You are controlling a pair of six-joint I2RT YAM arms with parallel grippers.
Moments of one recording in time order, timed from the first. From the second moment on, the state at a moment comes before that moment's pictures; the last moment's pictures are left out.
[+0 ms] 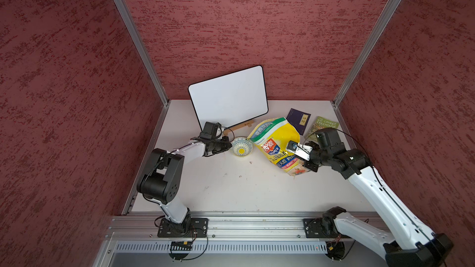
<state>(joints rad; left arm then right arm) -0.29 1.62 0.87 -0.17 0.41 -0.54 0.38 1.00 1.03 -0.93 -0.21 -0.83</state>
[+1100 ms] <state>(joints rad) -0.40 1.26 0.56 -0.15 0.35 -0.58 0.70 1.10 1.27 -1.22 0.11 -1.14</state>
